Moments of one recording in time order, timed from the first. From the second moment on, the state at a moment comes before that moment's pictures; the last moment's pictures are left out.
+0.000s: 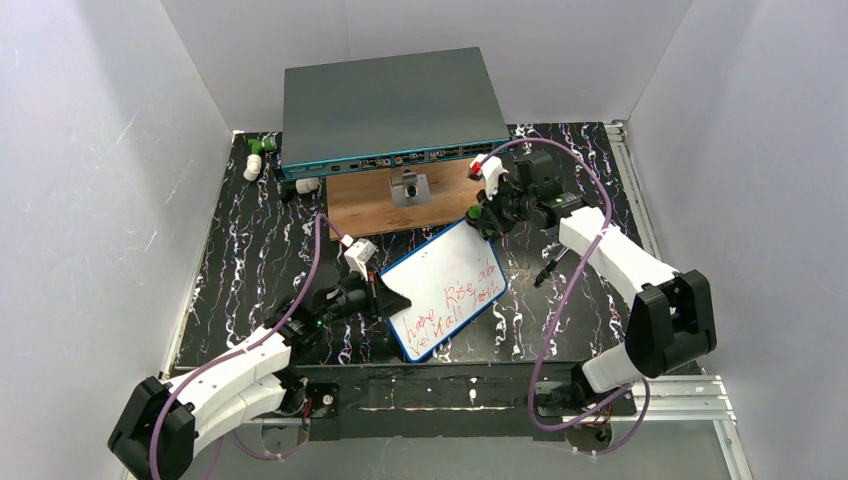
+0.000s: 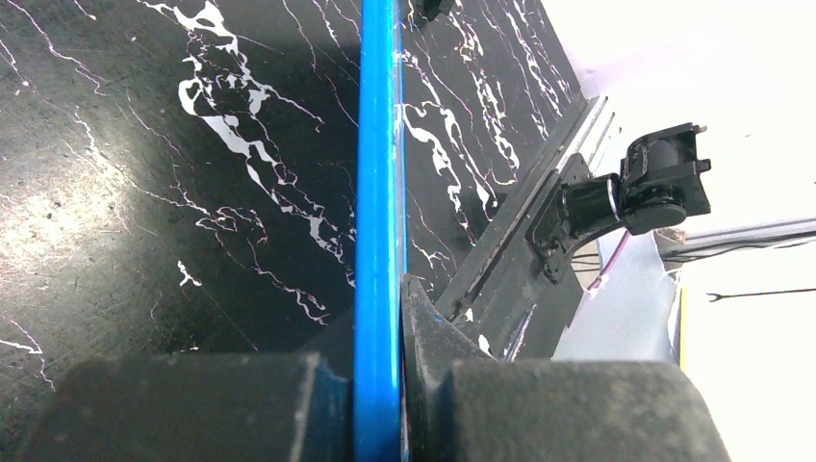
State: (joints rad) left arm -0.65 0.85 0.29 0.20 0.43 -0.61; right arm 0.44 1.47 1.14 -0.44 -0.43 -0.38
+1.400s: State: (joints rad) left arm -0.65 0.84 0.29 0.20 0.42 -0.61; right arm 0.48 1.39 0.89 -0.43 -0.35 -0.36
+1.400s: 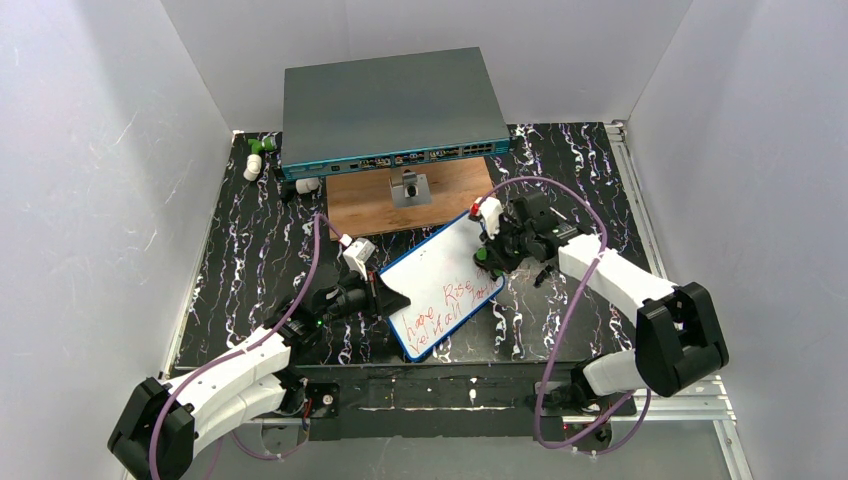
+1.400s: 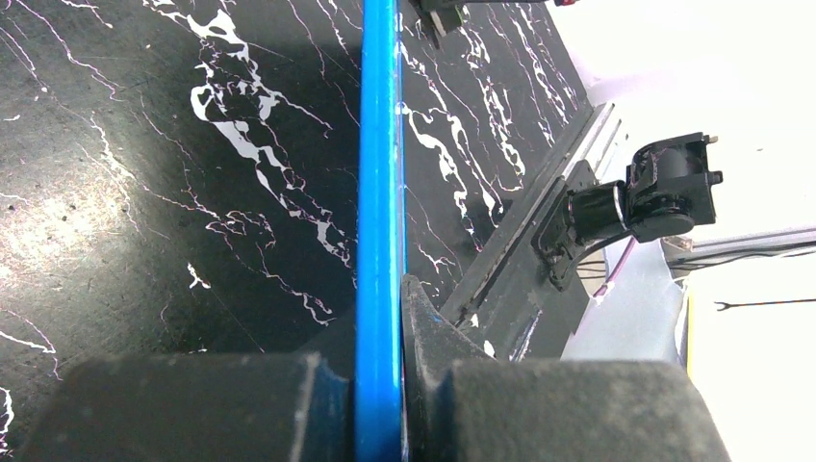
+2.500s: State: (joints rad) left arm -0.65 0.84 0.29 0.19 0.41 -0.61; right arm 0.54 1.38 0.87 -0.43 -0.49 -0.28
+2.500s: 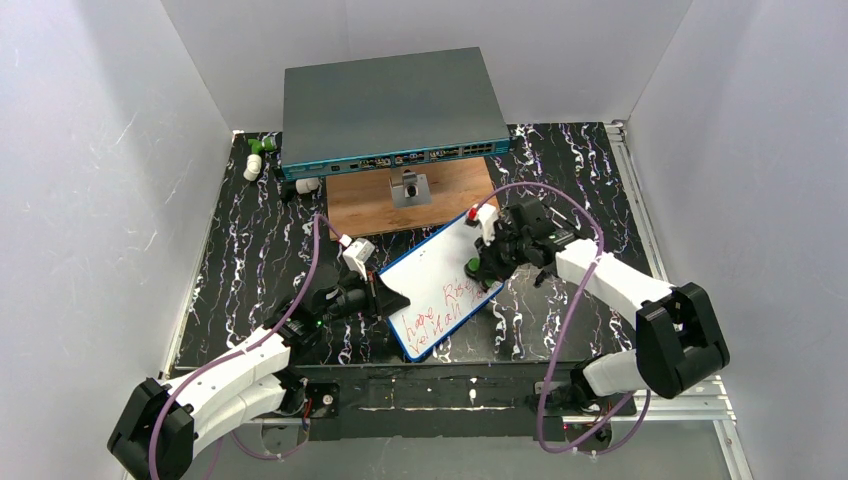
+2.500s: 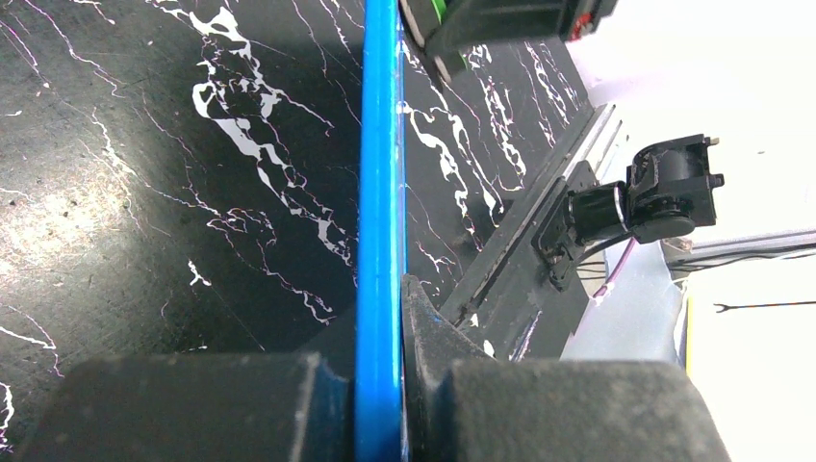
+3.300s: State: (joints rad) left arm -0.65 0.84 0.29 0.19 0.43 -0.66; right arm 0.41 1.40 0.86 -0.36 -0.47 -0.27
